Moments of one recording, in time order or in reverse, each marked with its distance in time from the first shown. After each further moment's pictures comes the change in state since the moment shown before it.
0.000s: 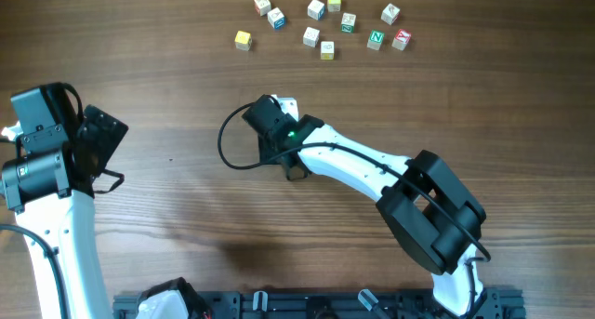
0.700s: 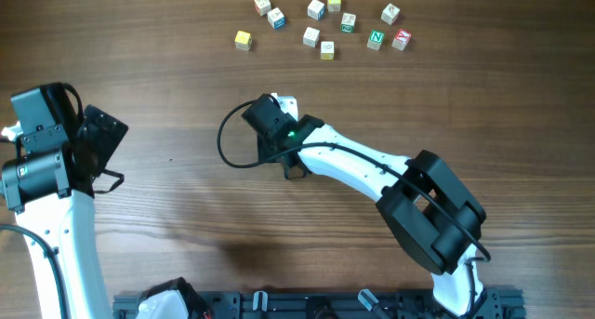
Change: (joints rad) left arm 0.000 0.000 0.000 0.000 0.000 0.000; right arm 0.000 0.000 0.000 0.022 0.000 0.022
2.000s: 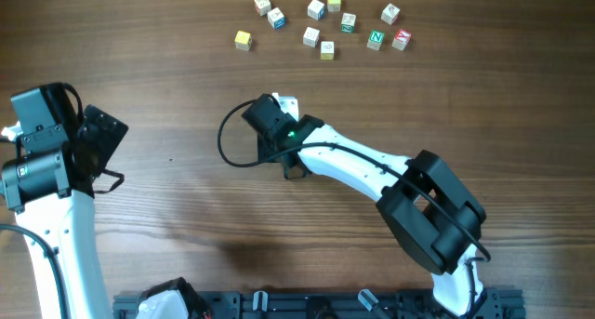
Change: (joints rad) left arm 0.000 0.000 0.000 0.000 0.000 0.000; right arm 0.000 0.000 0.000 0.000 0.000 0.023
